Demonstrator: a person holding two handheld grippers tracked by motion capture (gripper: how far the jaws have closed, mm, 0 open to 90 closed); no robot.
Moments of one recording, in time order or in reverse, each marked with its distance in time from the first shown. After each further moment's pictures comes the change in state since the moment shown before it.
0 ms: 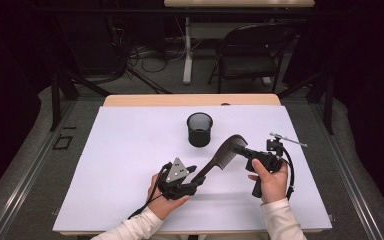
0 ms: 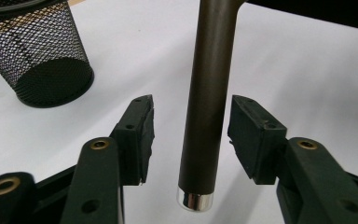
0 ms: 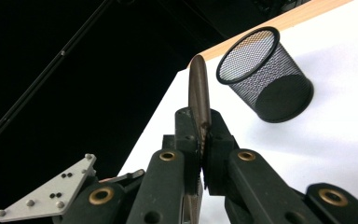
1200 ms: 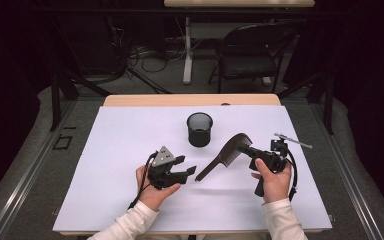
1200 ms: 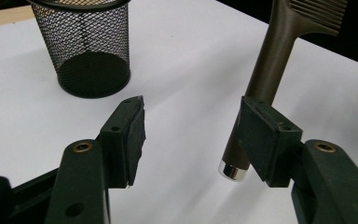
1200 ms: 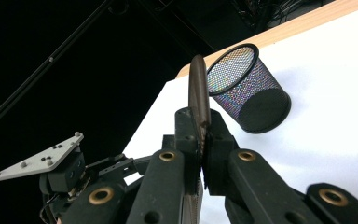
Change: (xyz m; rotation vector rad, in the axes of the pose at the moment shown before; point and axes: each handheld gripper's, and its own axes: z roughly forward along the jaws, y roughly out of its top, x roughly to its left) left arm 0.037 0.007 -0.013 -0.010 0.019 -0.153; right arm -0.005 0.002 -0.006 -0.056 -0.040 -0.034
